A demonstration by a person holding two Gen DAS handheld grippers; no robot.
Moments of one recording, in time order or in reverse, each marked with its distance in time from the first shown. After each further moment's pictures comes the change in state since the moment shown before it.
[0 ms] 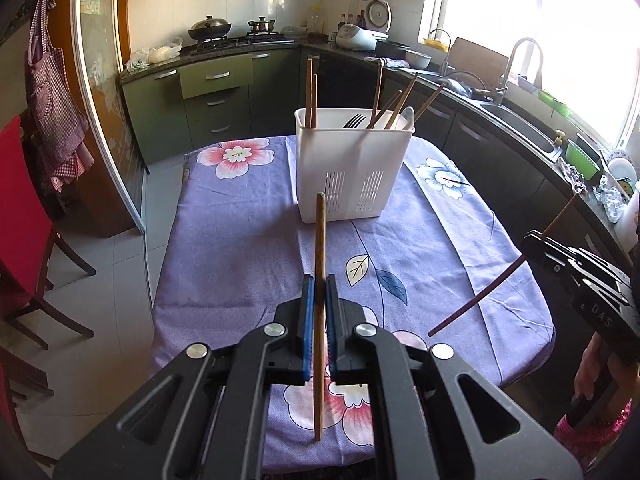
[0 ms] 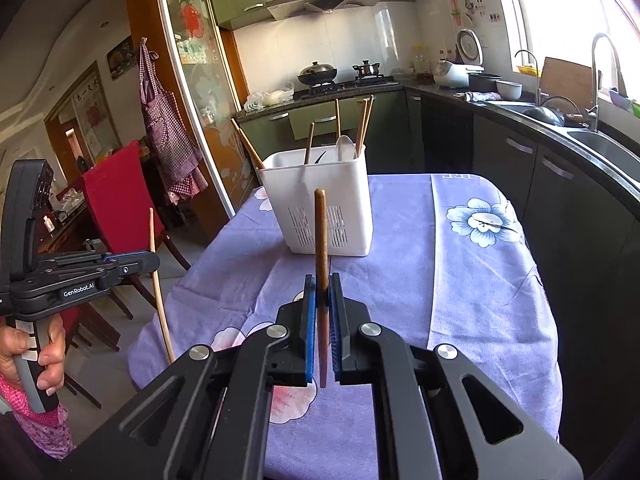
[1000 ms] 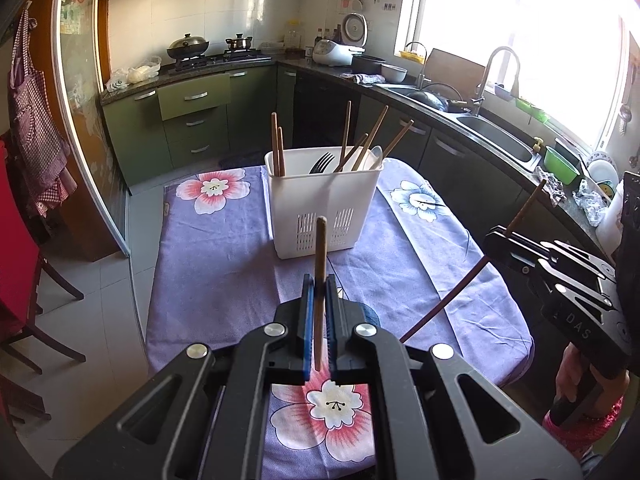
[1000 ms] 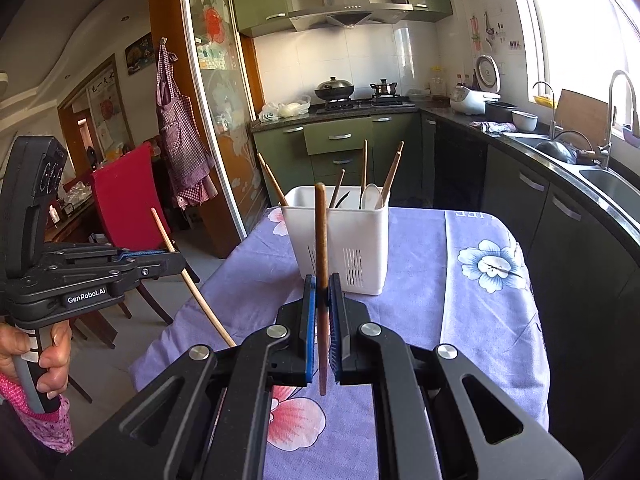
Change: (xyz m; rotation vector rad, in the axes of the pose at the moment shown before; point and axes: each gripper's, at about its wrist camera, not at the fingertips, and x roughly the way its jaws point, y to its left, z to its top) left arm -0.017 -0.011 0.035 0.048 -0.046 -0.070; right arm -0.003 0.024 0.043 -0.081 -0.047 0.014
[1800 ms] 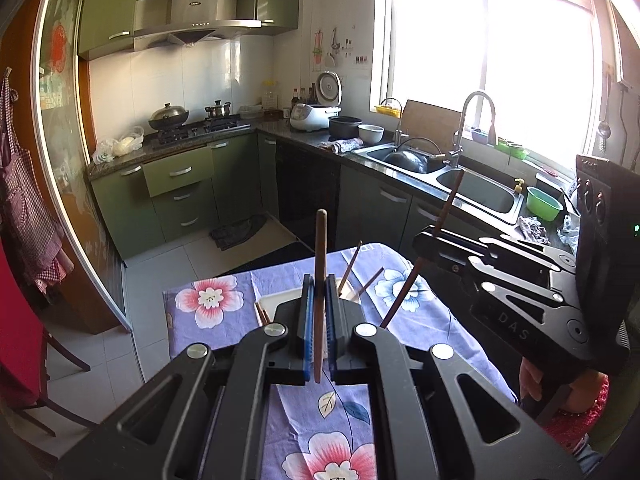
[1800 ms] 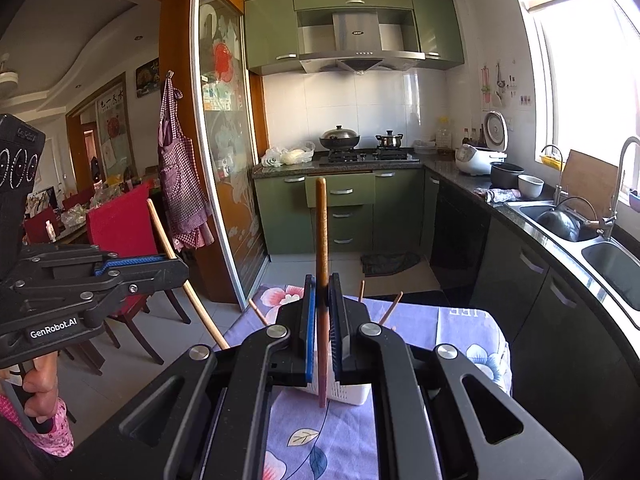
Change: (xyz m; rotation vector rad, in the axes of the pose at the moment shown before) left arm -0.047 -0.025 0.131 0.102 -0.197 -0.024; right arm 0.006 0.005 0.154 -0.067 -0.143 -0.013
